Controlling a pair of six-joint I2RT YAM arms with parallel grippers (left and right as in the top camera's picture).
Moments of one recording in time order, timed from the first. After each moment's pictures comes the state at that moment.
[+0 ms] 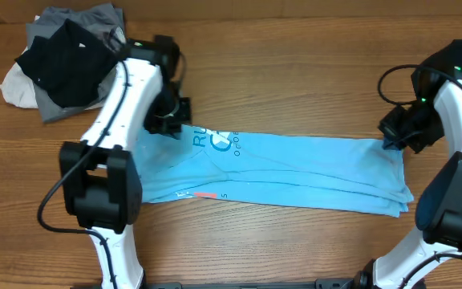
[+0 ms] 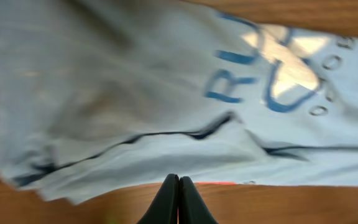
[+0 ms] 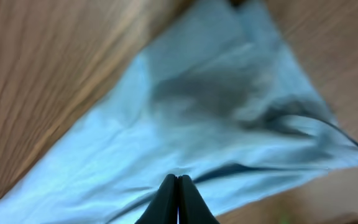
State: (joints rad) left arm -0.22 2.09 1.80 -1.43 0.15 -0.28; right arm -0.26 1.93 1.55 -1.30 -0.10 0.53
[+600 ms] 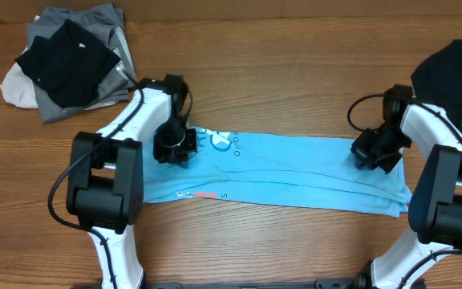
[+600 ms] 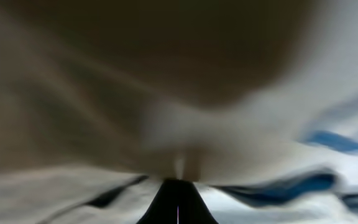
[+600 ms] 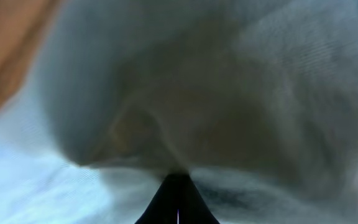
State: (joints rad) left arm -0.19 2.09 1.44 -1.15 0.19 -0.31; right arm -0.19 1.93 1.20 -0.98 -0.12 0.58
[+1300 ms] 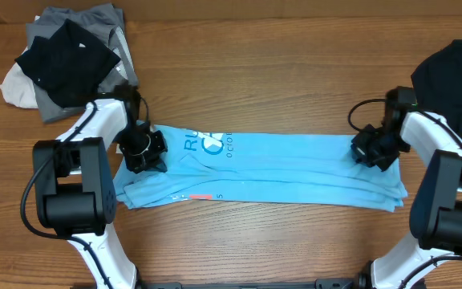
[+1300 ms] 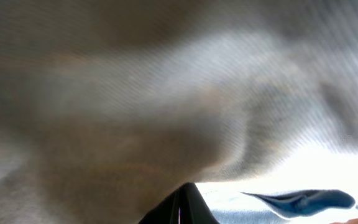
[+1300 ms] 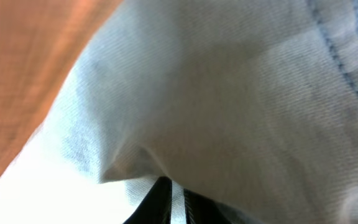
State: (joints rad) left arm 0.05 2.04 1.31 -1.06 0.32 -0.34; right arm -0.18 1.89 1.15 -0.81 -0.15 0.60
